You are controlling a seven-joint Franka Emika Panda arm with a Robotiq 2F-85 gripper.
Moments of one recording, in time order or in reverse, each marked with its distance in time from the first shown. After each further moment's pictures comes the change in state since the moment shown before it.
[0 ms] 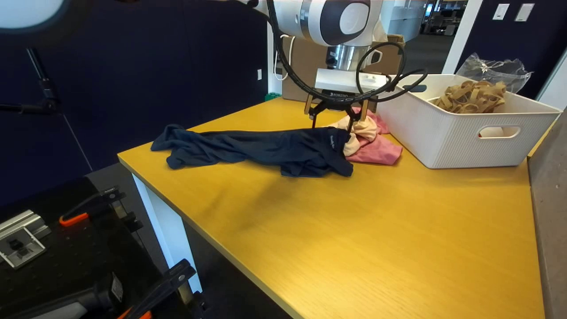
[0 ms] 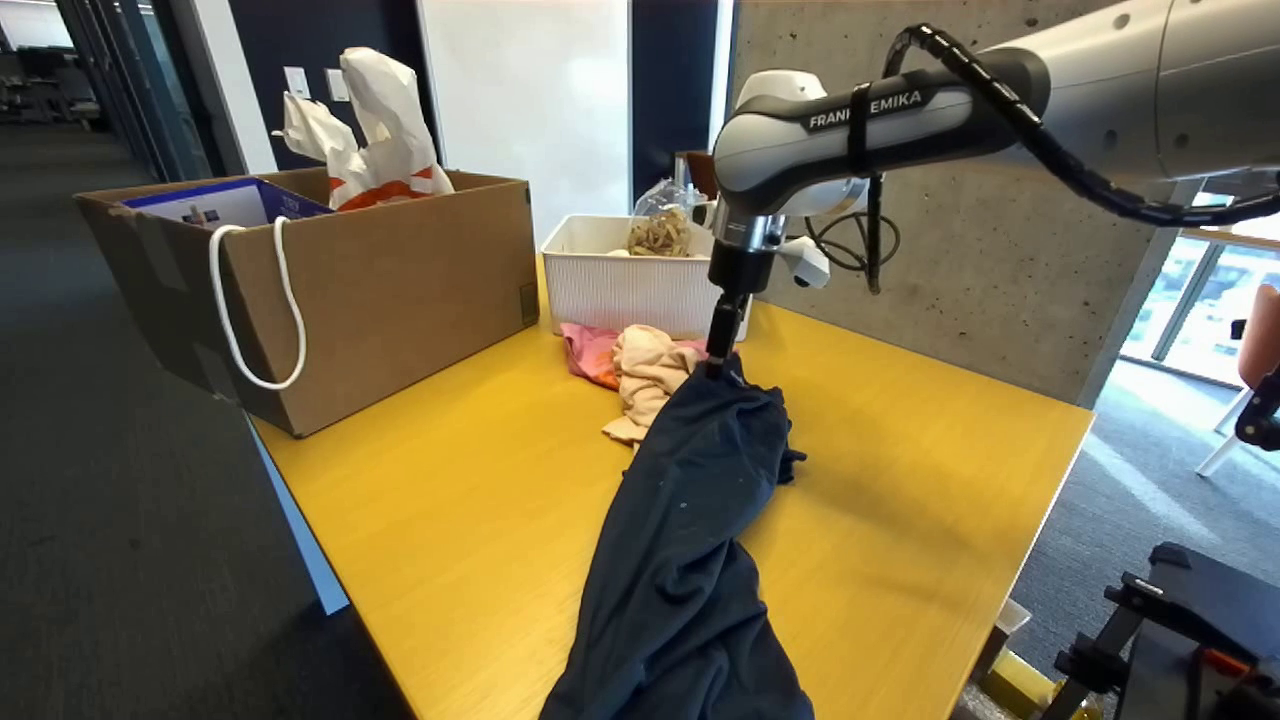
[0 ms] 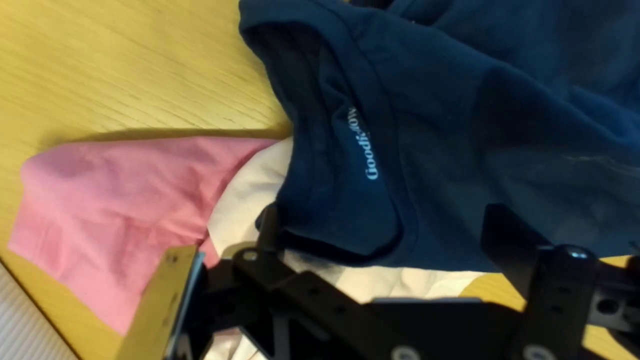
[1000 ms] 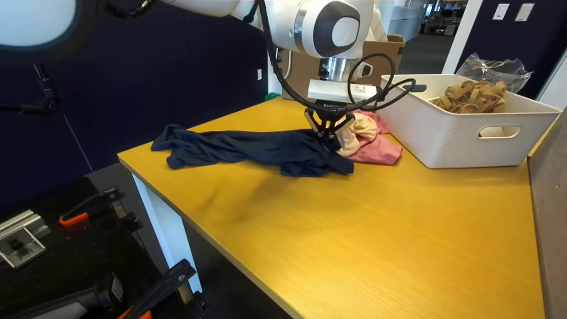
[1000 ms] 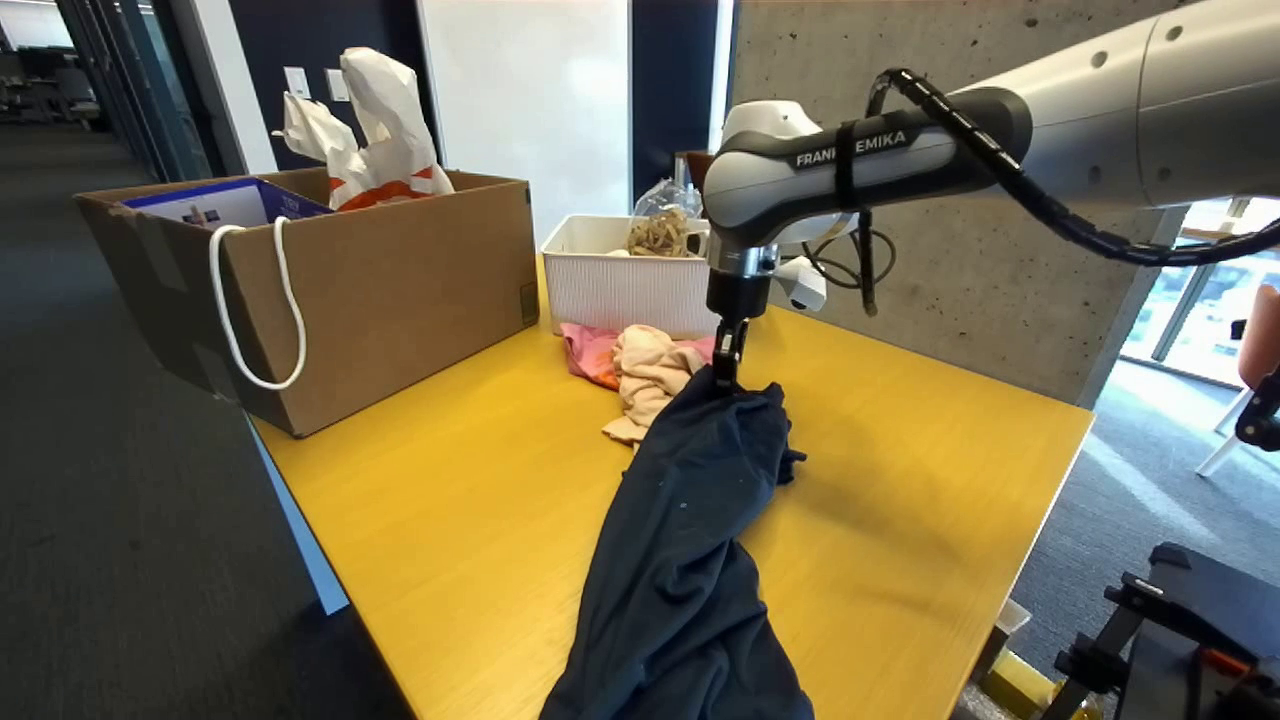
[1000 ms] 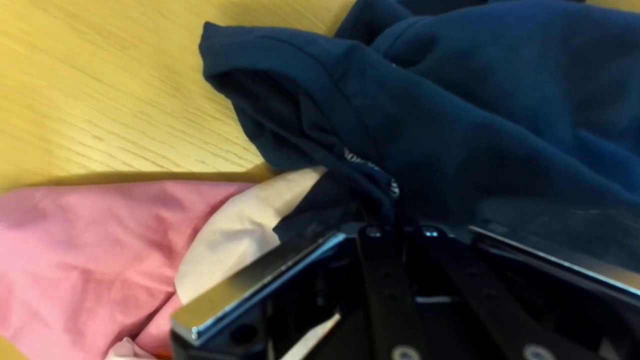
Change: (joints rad) arm 0.029 0.037 -0.030 0.014 -0.027 -0.031 0.031
